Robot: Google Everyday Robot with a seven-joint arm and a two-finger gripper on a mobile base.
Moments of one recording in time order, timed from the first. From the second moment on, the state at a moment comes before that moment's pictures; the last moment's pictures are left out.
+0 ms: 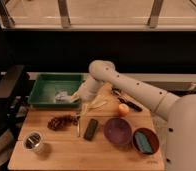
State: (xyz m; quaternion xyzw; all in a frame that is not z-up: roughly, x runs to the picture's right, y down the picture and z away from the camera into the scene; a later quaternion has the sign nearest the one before) arm -0.098 0.101 0.770 -0.31 -0.39 -0.23 0.83
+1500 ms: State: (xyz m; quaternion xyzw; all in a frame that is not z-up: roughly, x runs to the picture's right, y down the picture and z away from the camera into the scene) arm -0.198 0.186 0.840 -0.32 -0.47 -0.23 0.79
